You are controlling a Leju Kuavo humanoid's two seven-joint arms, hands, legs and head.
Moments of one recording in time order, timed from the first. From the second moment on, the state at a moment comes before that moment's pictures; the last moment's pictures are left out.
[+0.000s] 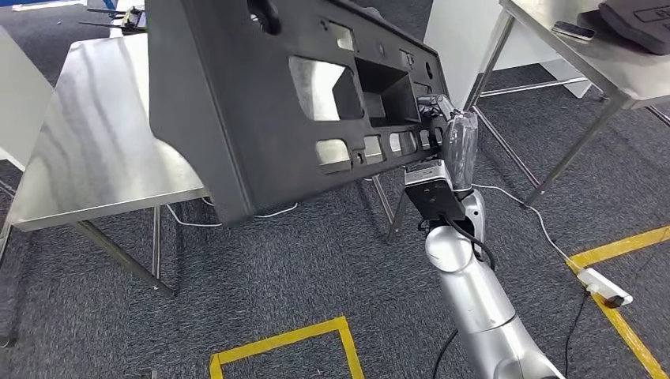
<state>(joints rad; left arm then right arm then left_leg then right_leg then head) -0.16 -0.12 0.67 -0.24 -0.32 -0.02 -0.55 -0.53 -0.02 0.35 -1.47 0.43 -0.49 -0.36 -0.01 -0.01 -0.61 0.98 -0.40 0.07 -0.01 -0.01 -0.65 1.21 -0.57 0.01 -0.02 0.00</state>
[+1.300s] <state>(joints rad) -0.14 -0.11 0.70 -0.24 -0.30 -0.01 -0.54 -0.59 -0.13 0.24 -1.25 0.70 -0.47 -0.23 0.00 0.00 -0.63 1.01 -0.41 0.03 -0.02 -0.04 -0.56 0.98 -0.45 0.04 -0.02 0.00</state>
